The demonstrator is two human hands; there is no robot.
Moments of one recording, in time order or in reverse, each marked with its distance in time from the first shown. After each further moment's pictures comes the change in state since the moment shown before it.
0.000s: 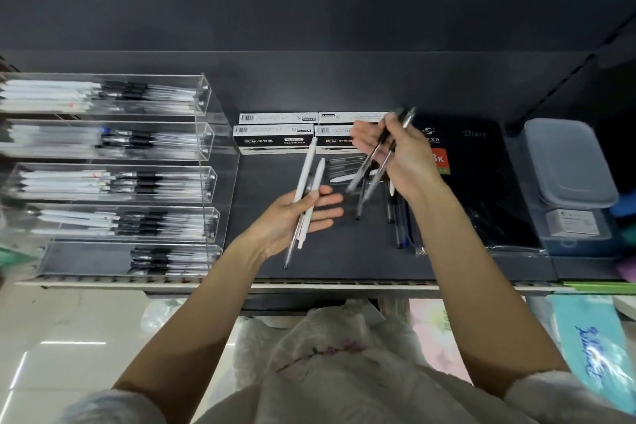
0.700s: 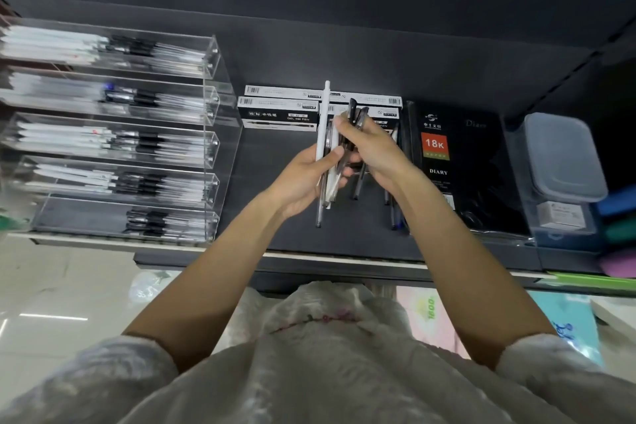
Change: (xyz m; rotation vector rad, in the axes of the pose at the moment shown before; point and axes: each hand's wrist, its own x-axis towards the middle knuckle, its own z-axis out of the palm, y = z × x) left_hand 0.004 0.009 0.035 -0.036 0.030 0.177; right_hand -0.021 0.026 0.017 -0.649 -0.236 0.033
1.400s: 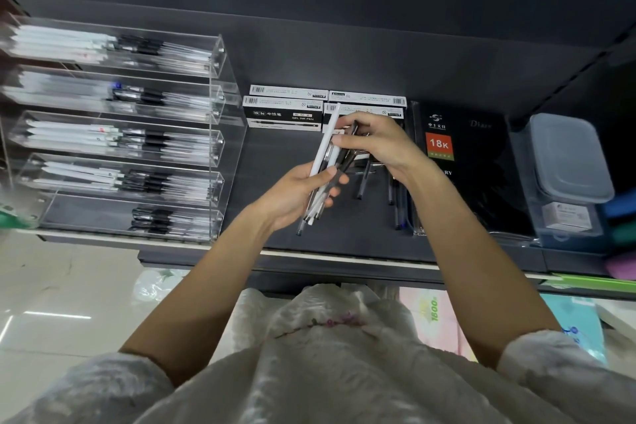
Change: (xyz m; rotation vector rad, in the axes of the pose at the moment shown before) left_hand -0.019 -0.008 -0.020 0.150 -0.072 -0.054; right_hand 0.011 0.000 -0.018 -0.190 -0.110 -0.142
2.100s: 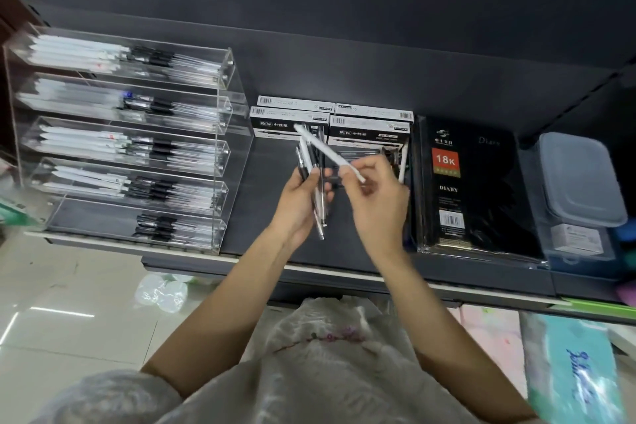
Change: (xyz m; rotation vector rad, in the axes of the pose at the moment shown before) left_hand 0.016 -0.015 0.013 -0.416 0.435 0.154; right_hand -0.049 0.028 0.060 -0.174 0.636 -0.307
